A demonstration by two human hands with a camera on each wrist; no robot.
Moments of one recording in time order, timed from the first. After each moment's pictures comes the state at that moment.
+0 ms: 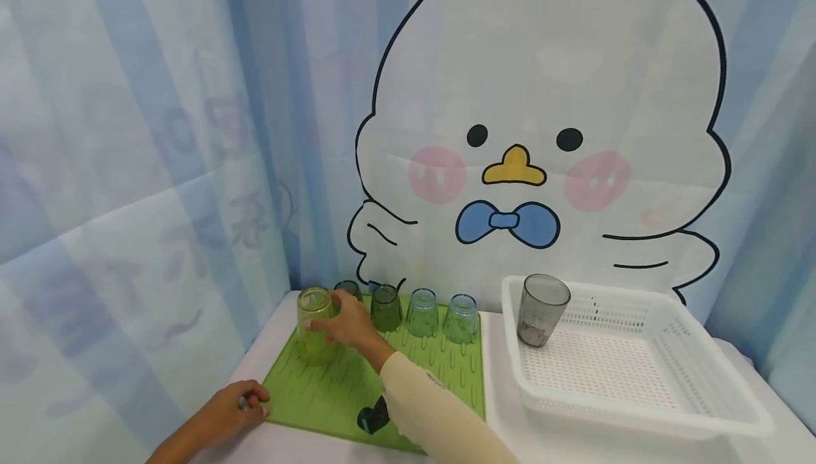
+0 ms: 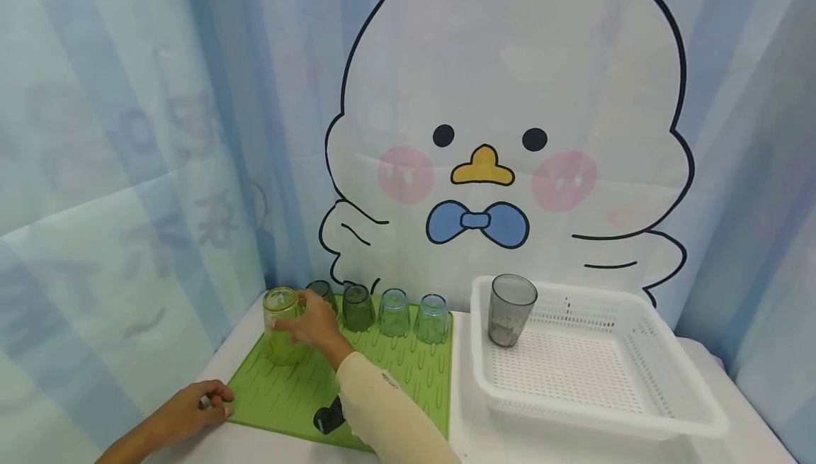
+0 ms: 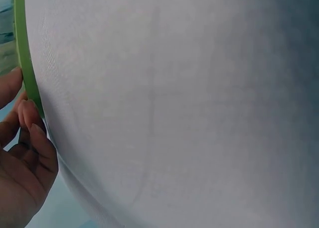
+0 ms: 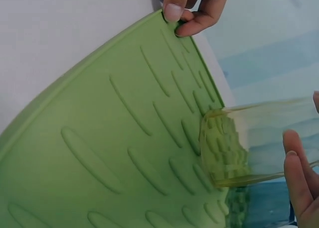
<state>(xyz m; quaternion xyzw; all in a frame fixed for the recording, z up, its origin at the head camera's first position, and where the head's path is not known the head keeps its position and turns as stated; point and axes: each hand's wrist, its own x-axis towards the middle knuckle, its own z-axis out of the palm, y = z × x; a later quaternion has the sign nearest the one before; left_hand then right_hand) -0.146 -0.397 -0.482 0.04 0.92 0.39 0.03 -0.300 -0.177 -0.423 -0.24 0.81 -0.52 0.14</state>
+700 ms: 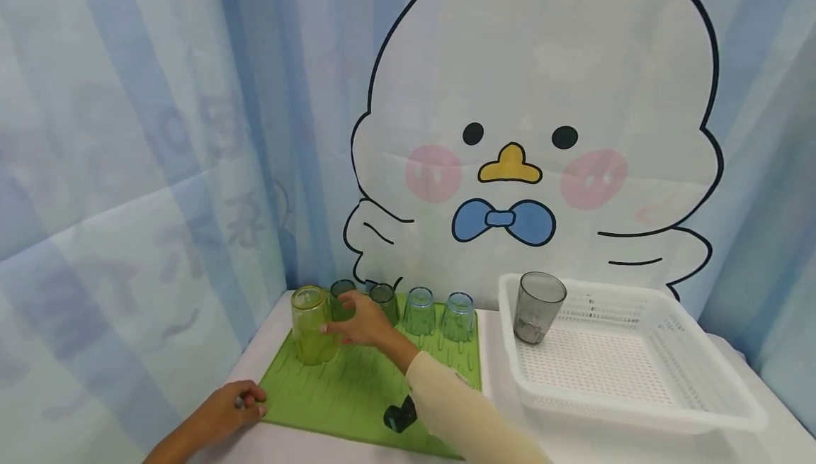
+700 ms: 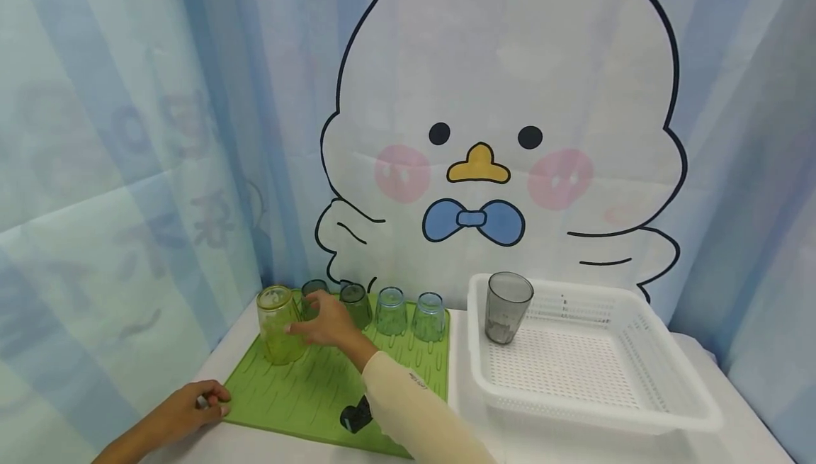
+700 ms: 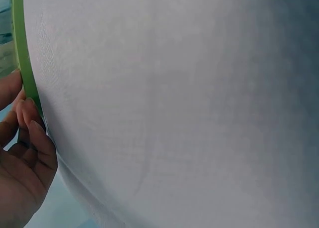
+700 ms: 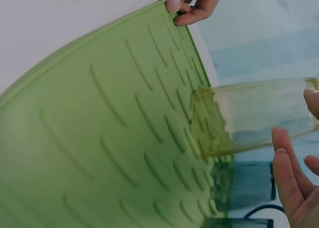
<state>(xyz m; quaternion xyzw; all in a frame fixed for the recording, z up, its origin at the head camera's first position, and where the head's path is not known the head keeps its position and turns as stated) -0.154 -0.398 -0.482 0.00 0.92 0.38 0.07 -0.309 -0.141 -0.419 -0.26 0.80 -0.51 0.18</state>
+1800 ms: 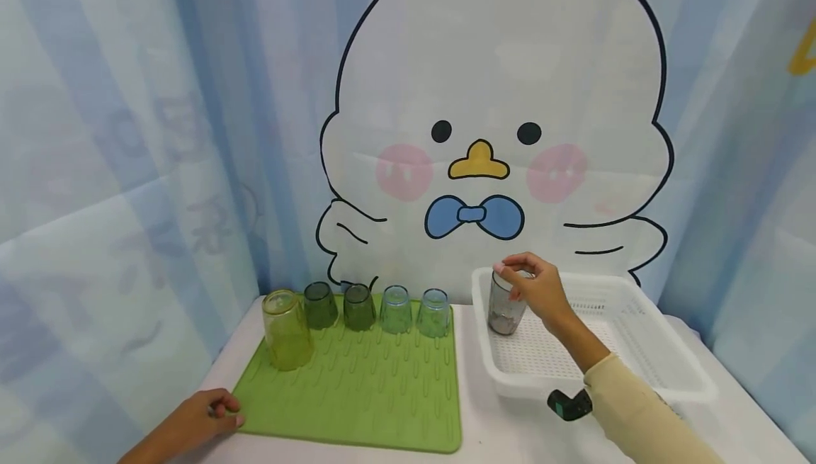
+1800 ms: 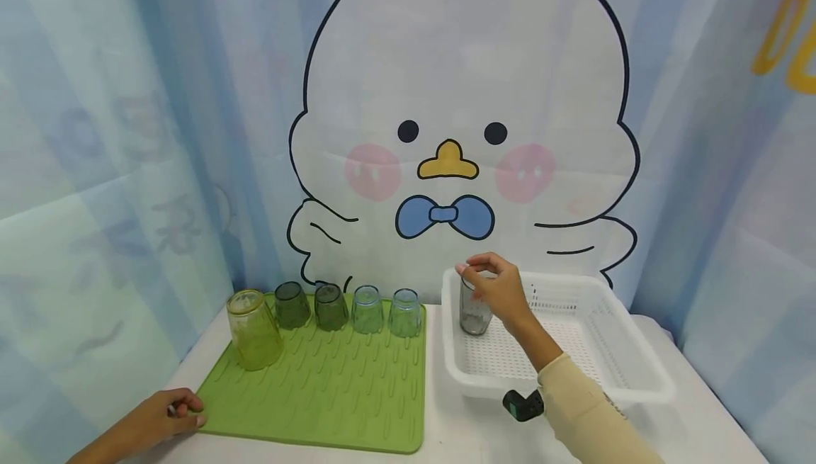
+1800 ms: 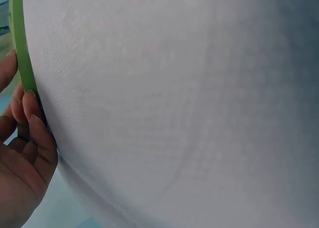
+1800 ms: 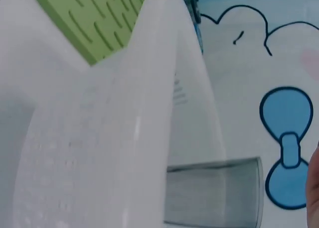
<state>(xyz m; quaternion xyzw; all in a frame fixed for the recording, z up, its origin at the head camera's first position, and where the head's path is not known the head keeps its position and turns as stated) -0.165 -0.398 -0.484 -0.02 0.92 0.38 0.12 -0.343 0.148 -0.362 -0.15 0.80 -0.57 -0.07</state>
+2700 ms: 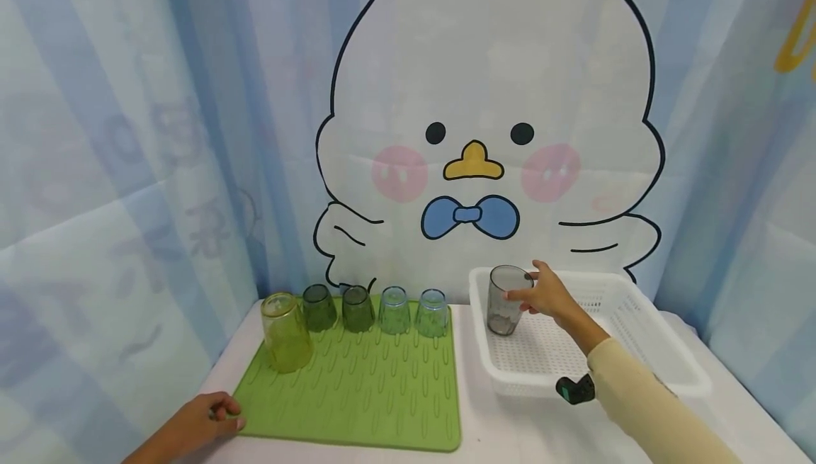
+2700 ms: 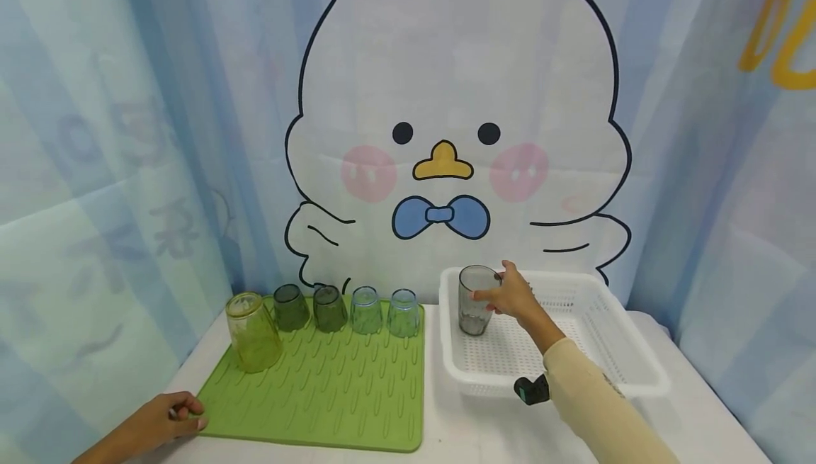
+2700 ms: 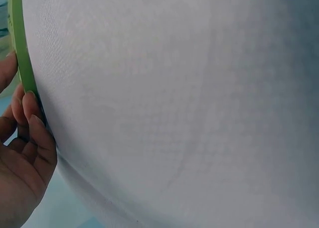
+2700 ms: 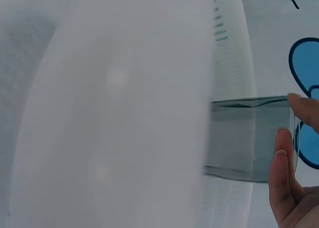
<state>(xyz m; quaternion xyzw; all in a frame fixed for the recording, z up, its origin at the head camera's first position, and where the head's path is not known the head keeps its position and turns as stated) -0.163 -0.396 -0.484 -0.03 0.92 0.38 0.11 -0.366 0.180 -0.373 -0.06 0.89 -0.45 0.05</state>
